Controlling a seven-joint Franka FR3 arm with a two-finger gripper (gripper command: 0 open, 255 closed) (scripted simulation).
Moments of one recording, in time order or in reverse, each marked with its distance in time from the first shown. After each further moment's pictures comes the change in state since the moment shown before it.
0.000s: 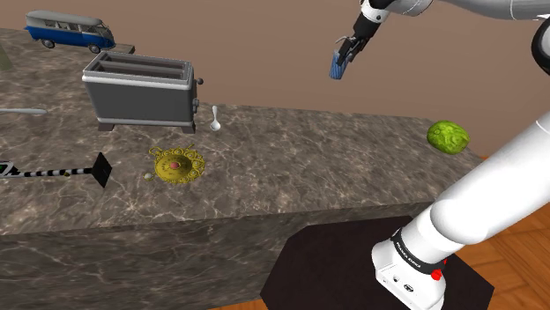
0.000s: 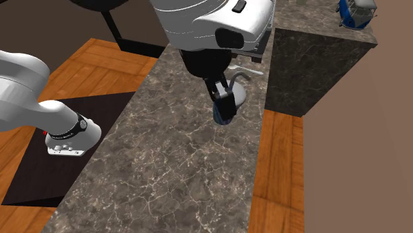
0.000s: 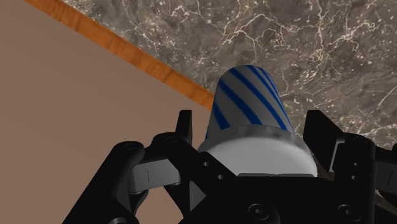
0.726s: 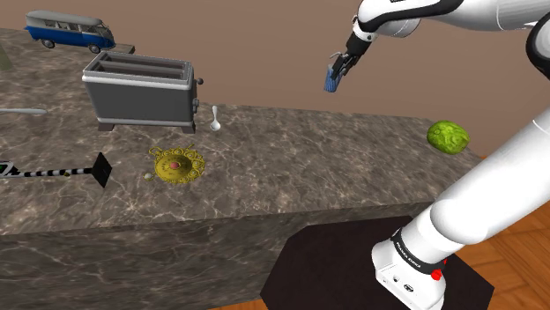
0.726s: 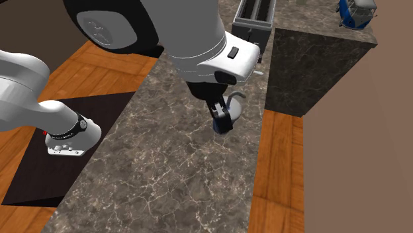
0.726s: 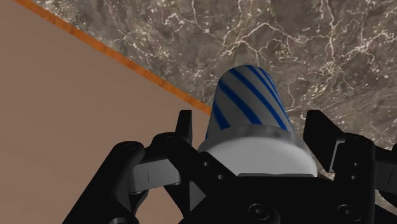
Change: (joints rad) arm 0.000 0.019 -0.001 -0.123 0.006 0.142 -0.006
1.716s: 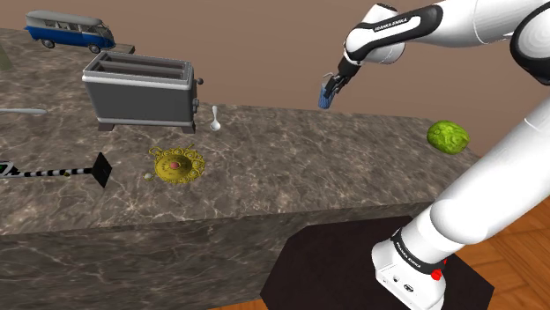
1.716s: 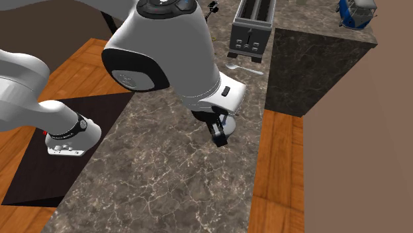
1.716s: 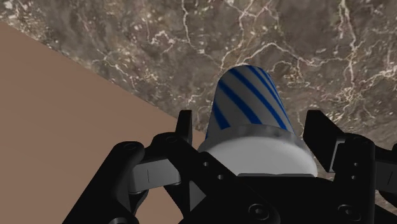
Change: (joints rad) arm -0.002 0.056 -0.001 -0.142 0.022 0.197 -0.019
